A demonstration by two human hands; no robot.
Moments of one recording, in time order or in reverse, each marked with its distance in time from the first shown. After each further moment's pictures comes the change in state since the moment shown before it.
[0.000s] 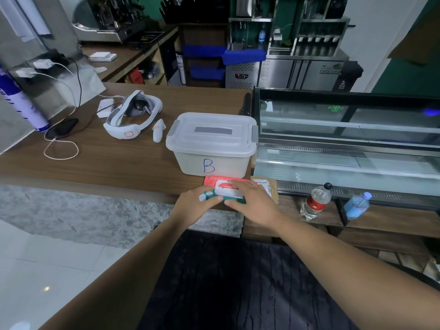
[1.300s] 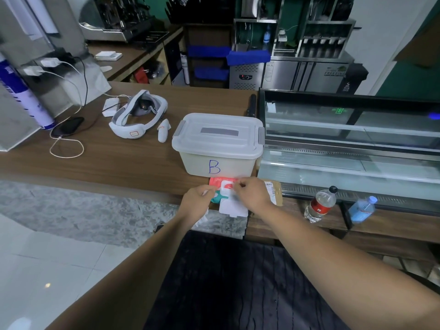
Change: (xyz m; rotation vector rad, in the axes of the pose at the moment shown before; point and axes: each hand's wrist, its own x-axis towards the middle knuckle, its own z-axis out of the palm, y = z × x) left_hand 0.000 0.014 -0.009 -0.329 0.015 -0.229; right_hand 0.040 -0.028 0.004 0.302 0.125 0.359
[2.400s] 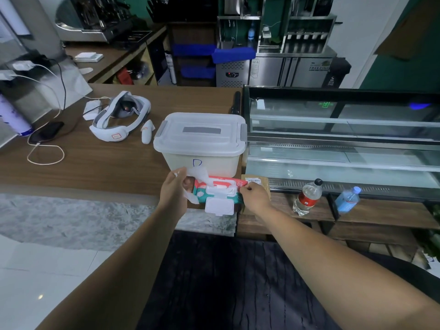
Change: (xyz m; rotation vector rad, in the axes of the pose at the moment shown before) left_hand 0.031 0.010 0.002 -0.867 0.219 -0.186; right_hand -0.002 0.054 -0.010 0.127 0.083 0.313
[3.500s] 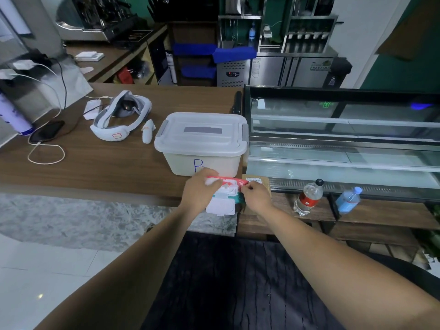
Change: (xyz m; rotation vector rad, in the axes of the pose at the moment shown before) left_hand -0.017 -0.007 0.042 0.991 -0.223 0.405; right_hand 0.000 -0.002 -0.001 0.039 -0.002 -0.028
